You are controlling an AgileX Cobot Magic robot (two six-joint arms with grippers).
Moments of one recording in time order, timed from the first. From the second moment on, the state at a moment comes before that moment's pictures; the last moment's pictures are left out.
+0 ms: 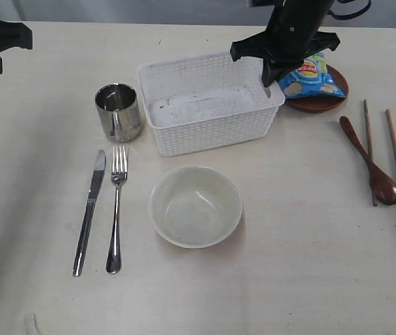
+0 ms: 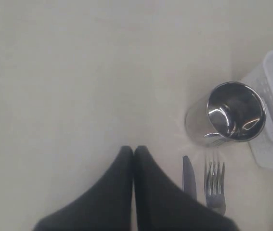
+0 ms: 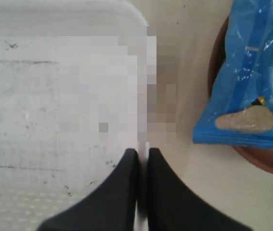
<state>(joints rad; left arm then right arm) -0.23 1.28 -0.92 0.08 0.66 -0.33 0.33 2.12 -1.71 0.06 1.02 0.01</state>
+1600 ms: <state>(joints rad) -0.23 1.28 -0.92 0.02 0.65 -0.29 -0.32 2.04 -1.91 -0.04 1.05 -0.04</state>
